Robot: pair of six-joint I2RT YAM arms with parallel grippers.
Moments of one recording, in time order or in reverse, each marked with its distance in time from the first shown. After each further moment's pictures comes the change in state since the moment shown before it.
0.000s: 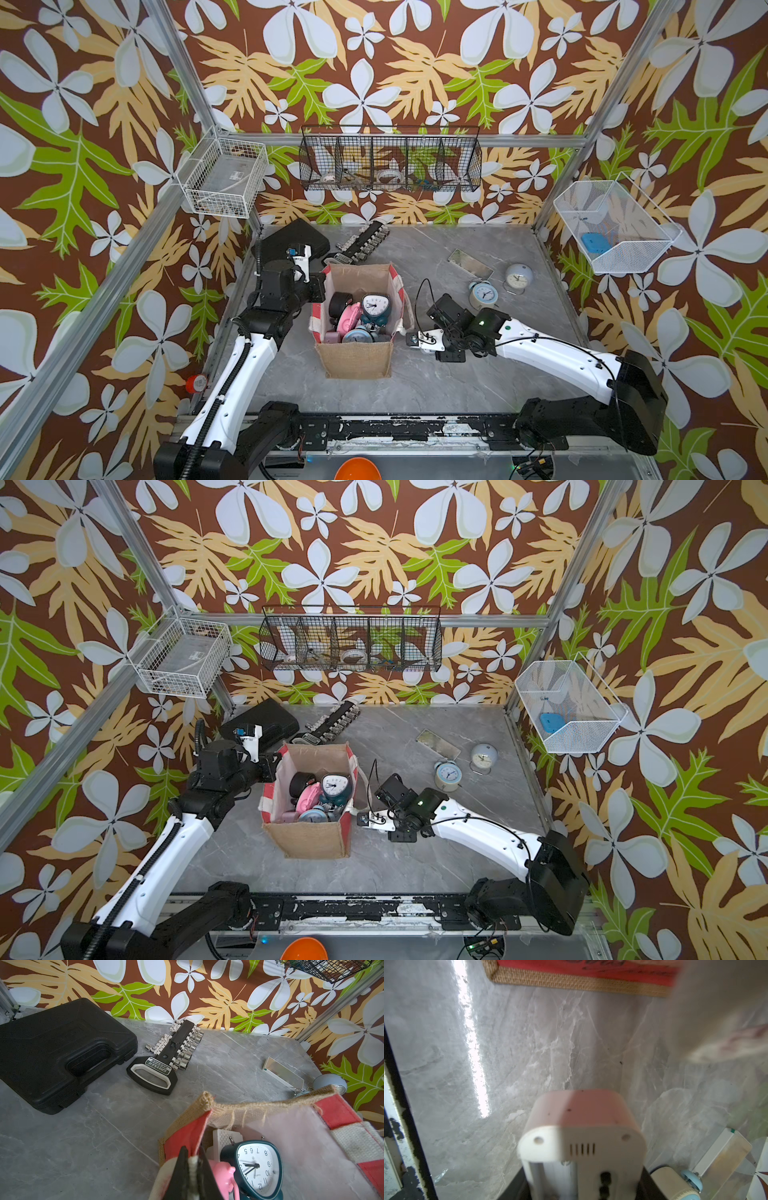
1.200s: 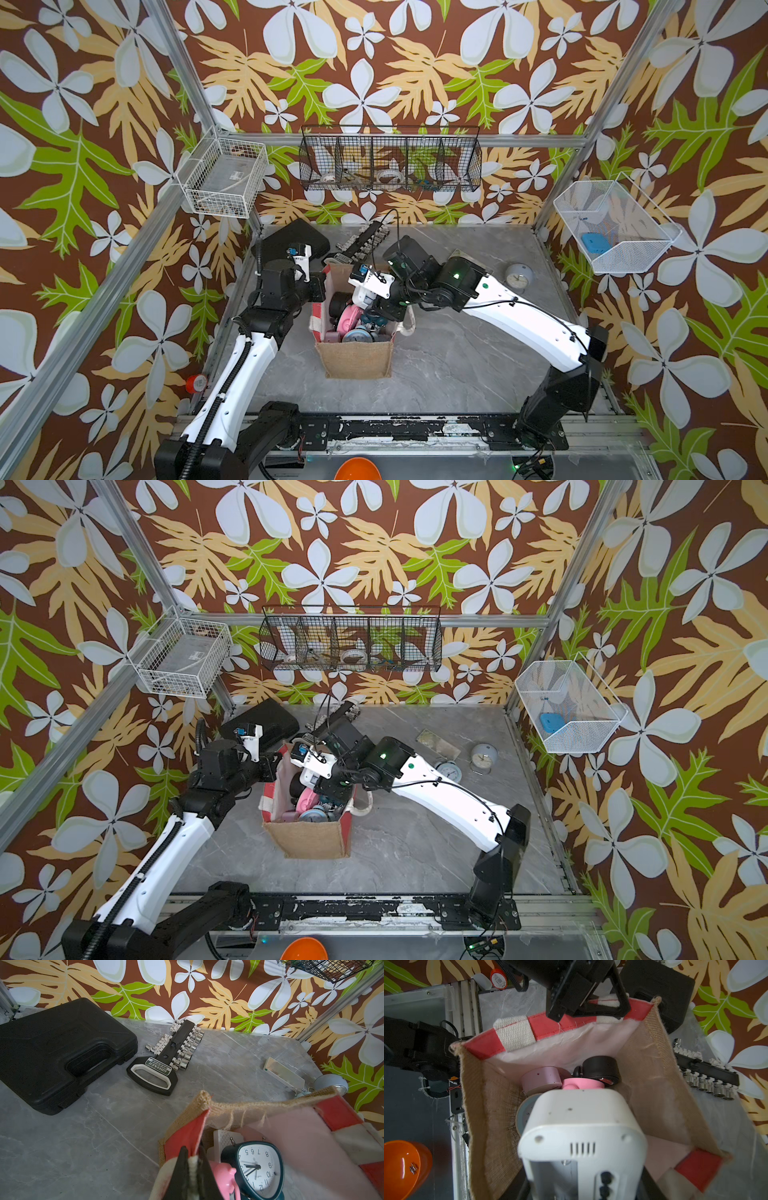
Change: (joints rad) left arm 0.000 0.007 0.000 0.007 -0.001 0.000; right arm 0.128 0.424 0.896 -0.140 -0.240 0.461
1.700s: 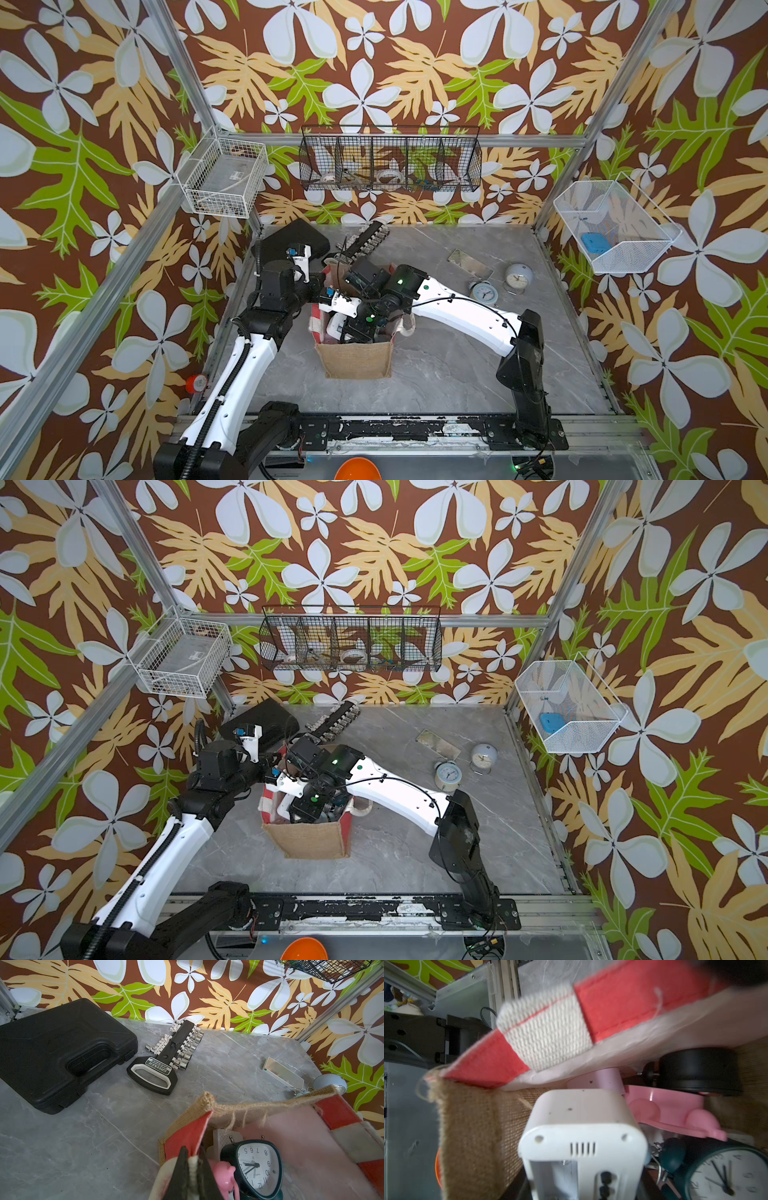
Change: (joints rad) left arm 0.000 -0.011 0.000 -0.009 0.000 0.000; right arm 0.067 0.273 0.136 -0.094 -0.207 0.099
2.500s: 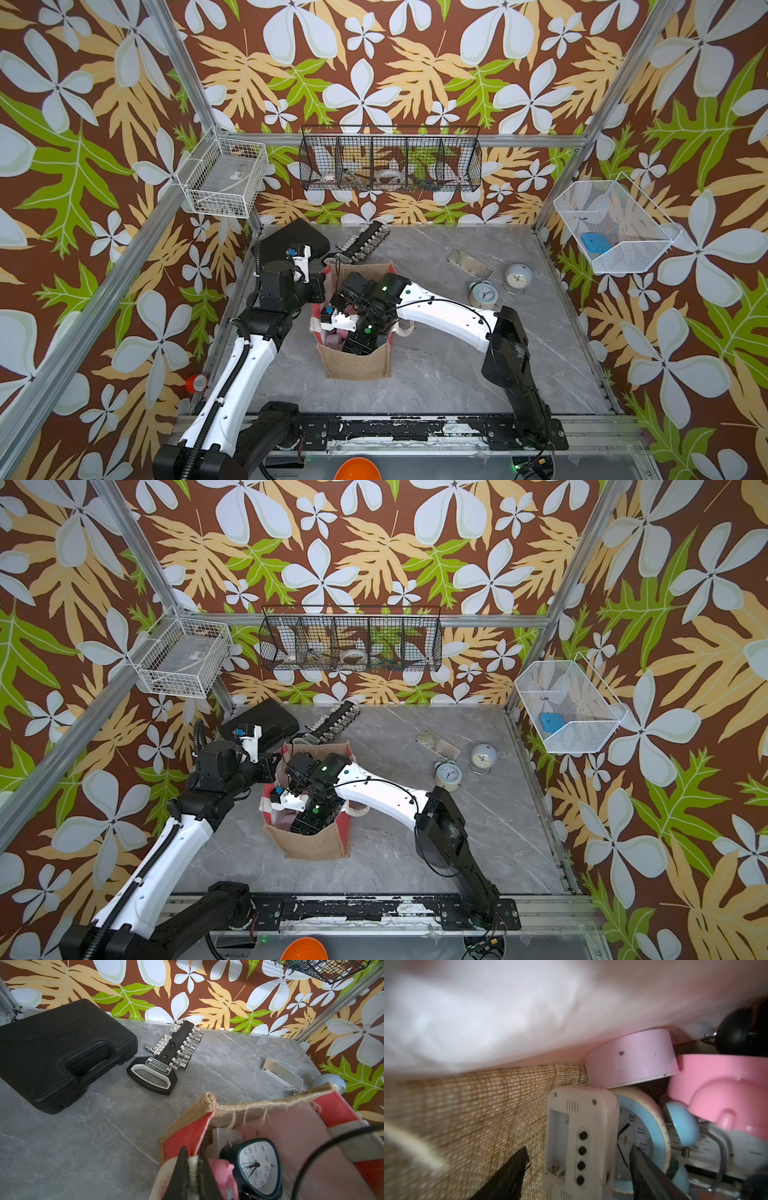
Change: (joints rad) left arm 0.000 -0.007 0.000 -0.005 0.001 0.000; right arm 0.008 0.074 -0.025 -0.080 -0.093 -0.021
